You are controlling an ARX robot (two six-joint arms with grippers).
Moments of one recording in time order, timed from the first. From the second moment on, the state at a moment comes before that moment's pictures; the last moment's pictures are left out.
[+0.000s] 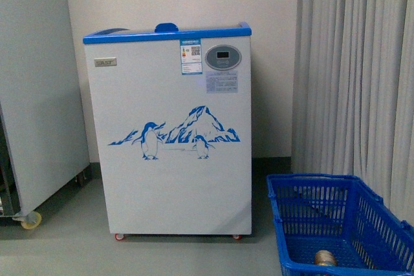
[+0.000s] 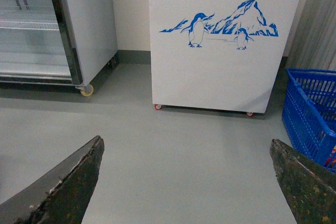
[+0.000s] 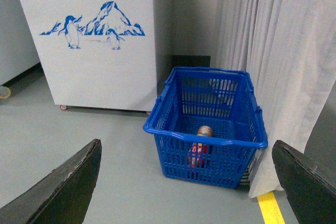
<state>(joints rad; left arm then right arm) 0.00 0.00 0.01 0.00 0.00 0.00 0.00 0.00 0.02 0.00 0.00 0.00</state>
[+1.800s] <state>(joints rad) 0.00 0.00 0.01 0.00 0.00 0.00 0.00 0.00 0.02 0.00 0.00 0.00</state>
